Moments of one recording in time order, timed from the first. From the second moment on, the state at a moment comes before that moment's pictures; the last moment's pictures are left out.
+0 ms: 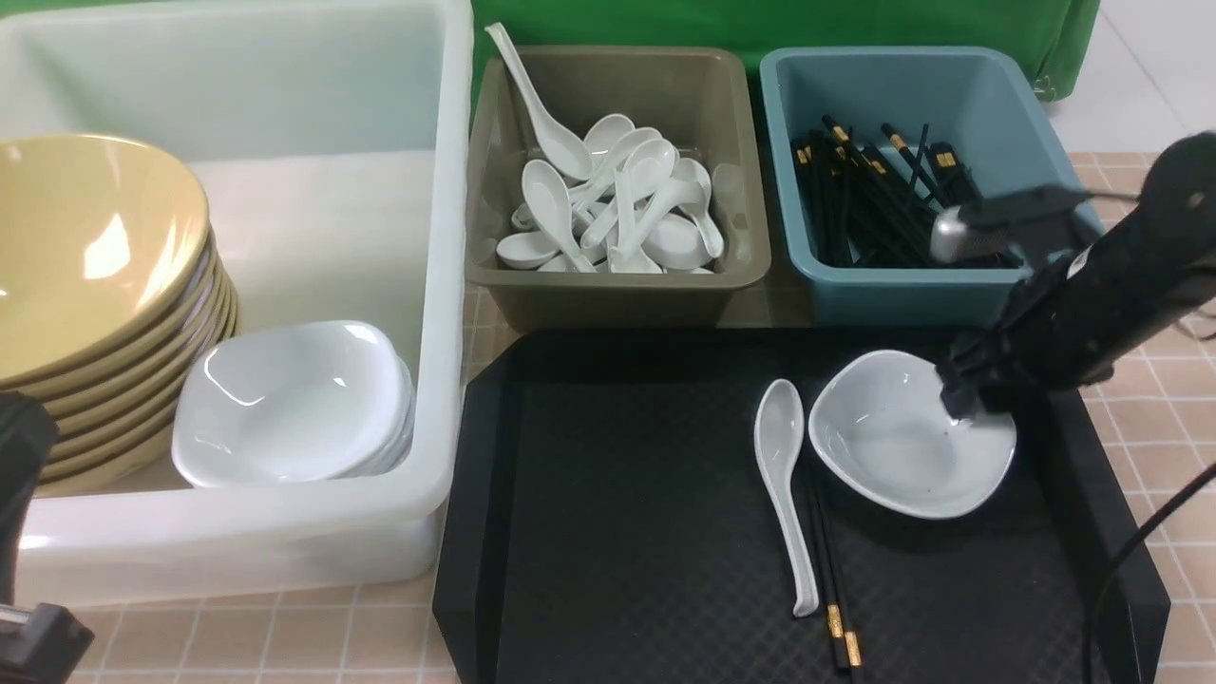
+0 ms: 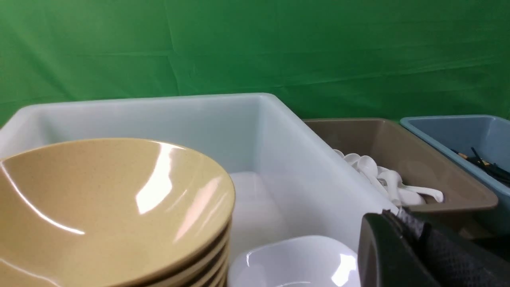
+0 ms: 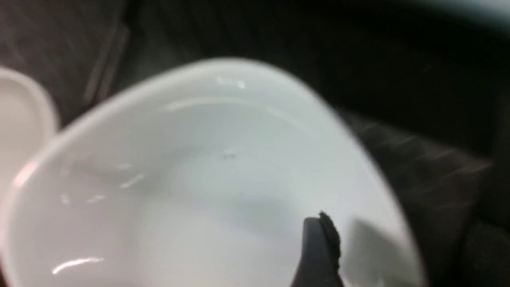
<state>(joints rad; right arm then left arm) 0.12 1.83 -1.14 0.19 0.65 -0.30 -0.06 0.19 -0.27 -0.55 0.17 0.55</state>
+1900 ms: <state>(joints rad) 0.41 1.70 -1.21 0.20 0.78 -0.28 -0.06 0.19 -0.26 -0.55 0.14 0.55</state>
